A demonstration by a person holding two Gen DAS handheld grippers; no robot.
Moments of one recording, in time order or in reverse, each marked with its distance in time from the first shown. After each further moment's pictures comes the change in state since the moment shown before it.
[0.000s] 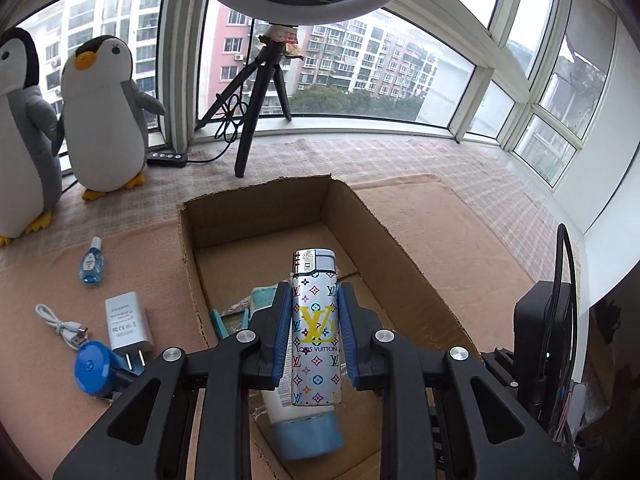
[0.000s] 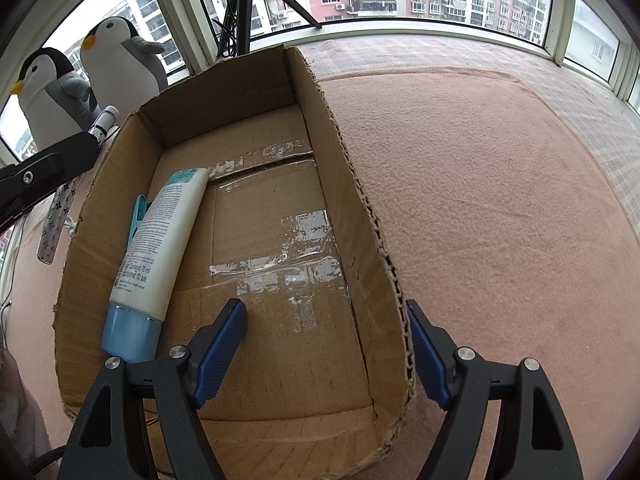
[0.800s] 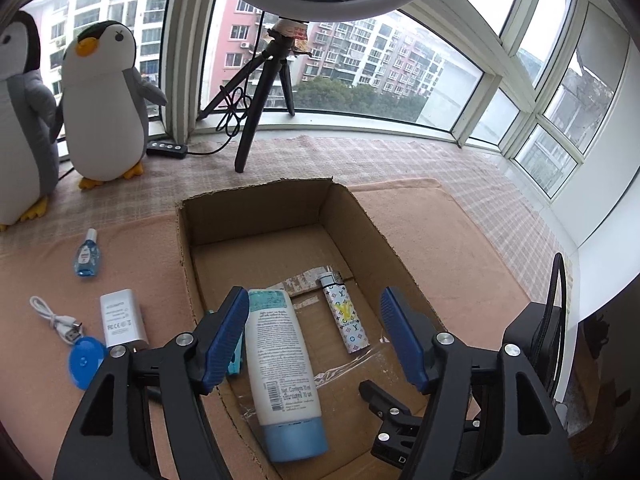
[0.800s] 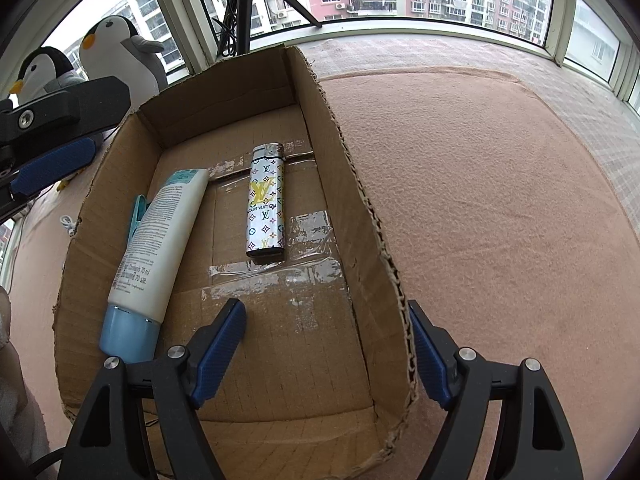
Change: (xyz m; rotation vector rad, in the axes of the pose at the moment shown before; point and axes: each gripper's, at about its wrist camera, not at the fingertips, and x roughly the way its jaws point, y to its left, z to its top) left arm -0.006 0.011 0.010 -0.072 0.026 -0.012; right arm 0.005 0.000 0.006 -0.002 0.002 -0.001
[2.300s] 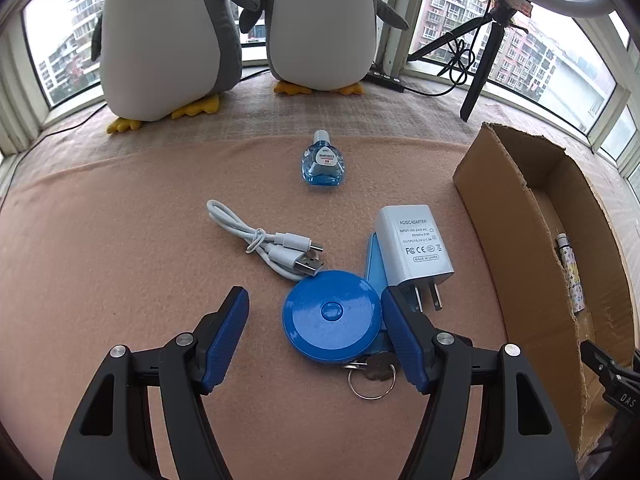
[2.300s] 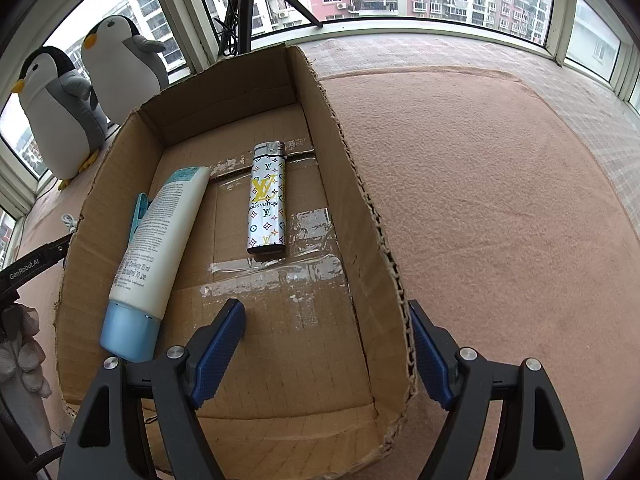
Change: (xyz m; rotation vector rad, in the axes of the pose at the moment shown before) left arm 0.000 0.151 -0.055 -0.168 0.107 0.403; right arm 0.001 -0.002 0.000 -0.001 -0.001 0.001
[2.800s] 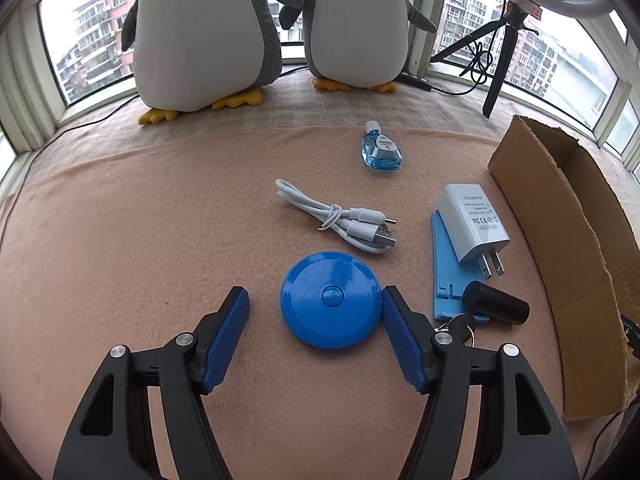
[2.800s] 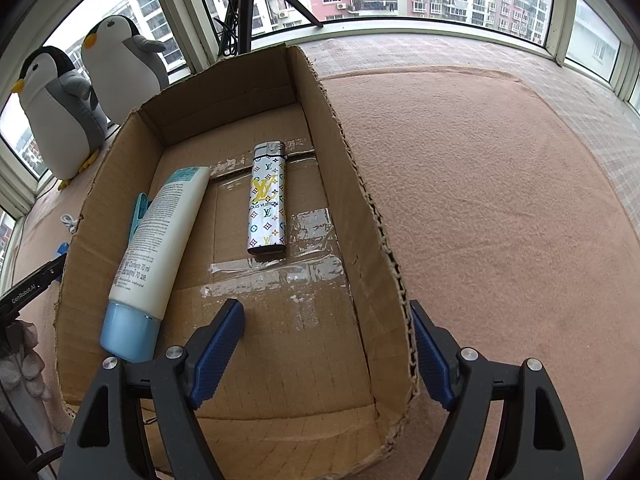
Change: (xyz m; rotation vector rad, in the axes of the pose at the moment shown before) left arm -0.003 0.038 -0.014 0.029 -0.032 0.028; right arm 0.000 -0.001 0.000 0.000 0.000 -0.001
